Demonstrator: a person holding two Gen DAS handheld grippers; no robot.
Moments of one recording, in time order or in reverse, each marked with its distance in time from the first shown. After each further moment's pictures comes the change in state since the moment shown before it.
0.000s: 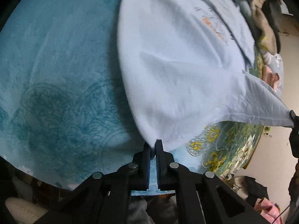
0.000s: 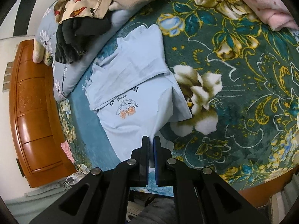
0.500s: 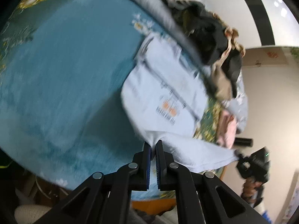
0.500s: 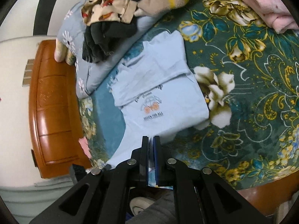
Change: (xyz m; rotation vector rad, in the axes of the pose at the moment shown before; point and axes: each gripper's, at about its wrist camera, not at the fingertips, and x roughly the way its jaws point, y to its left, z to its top) left arm -0.185 0.020 0.042 -0.051 -0.294 -0.230; right arm -0.035 0.012 -0.022 -0.034 -0.046 0.165
